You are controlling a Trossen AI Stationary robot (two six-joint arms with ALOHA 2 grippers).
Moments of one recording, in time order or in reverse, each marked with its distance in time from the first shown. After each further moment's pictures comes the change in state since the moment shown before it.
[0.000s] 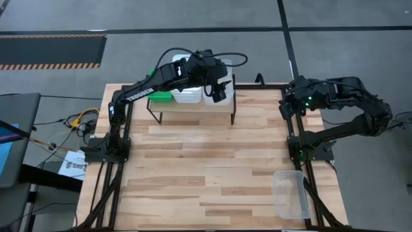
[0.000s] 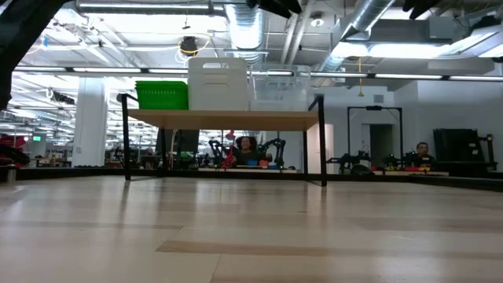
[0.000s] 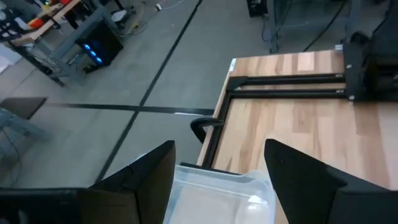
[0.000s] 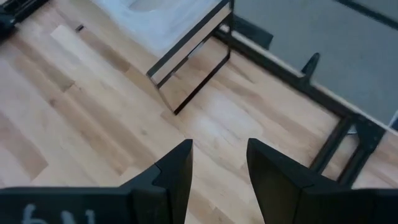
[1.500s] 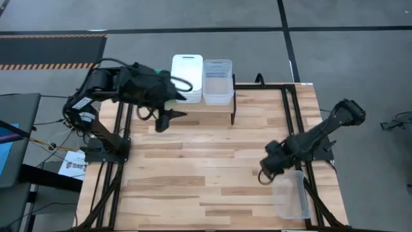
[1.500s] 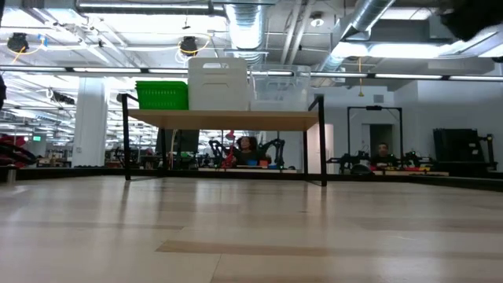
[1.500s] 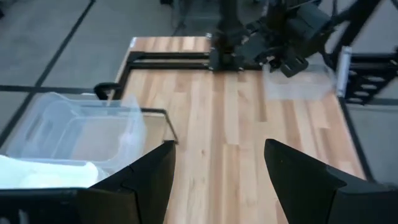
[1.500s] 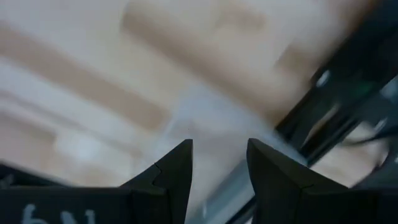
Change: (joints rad) left arm -0.247 -0.374 0.000 -0.512 0.165 -0.283; right arm 0.634 0.290 -0.486 0.128 -0.533 0.845
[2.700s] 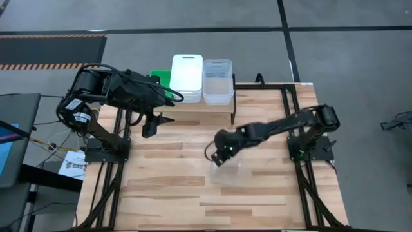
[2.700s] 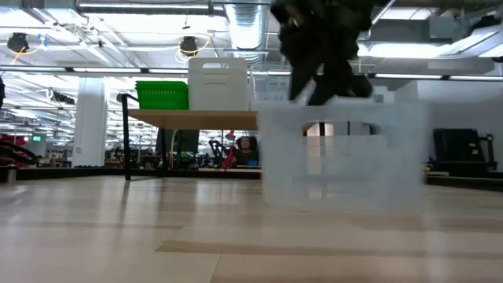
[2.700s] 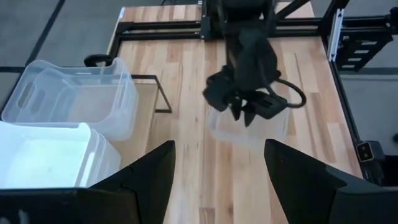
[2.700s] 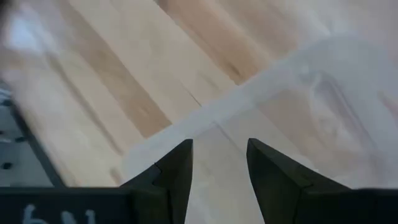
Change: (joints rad) left arm -0.066 -0.053 -0.005 -0.162 -0.023 -0.026; right arm -0.373 0.383 0.142 0.814 0.073 -0.515
